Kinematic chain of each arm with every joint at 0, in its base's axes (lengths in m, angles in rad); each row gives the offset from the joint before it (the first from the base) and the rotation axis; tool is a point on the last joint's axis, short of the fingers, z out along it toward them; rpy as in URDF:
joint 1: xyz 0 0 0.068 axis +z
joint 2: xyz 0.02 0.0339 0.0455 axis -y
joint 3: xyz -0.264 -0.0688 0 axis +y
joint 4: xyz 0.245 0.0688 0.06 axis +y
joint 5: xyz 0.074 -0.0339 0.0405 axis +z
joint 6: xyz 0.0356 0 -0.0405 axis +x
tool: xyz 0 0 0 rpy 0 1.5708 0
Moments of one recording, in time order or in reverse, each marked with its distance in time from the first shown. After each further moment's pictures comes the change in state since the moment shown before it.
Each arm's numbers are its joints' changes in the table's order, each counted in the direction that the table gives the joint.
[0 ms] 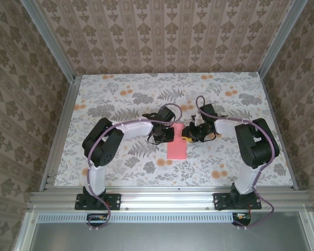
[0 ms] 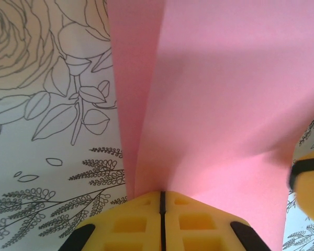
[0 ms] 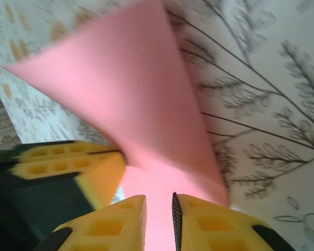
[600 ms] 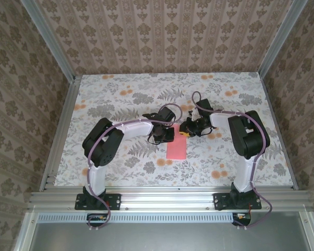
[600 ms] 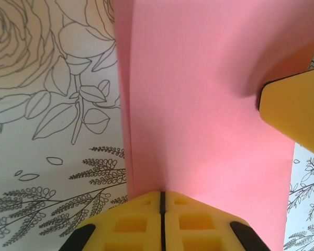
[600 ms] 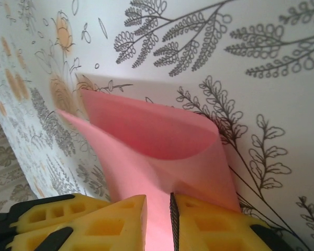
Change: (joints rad) left arm -0.001 0.000 -0.002 0.005 0.005 0.000; right arm -0.006 -0.163 -0.142 0.016 -0.012 -0.040
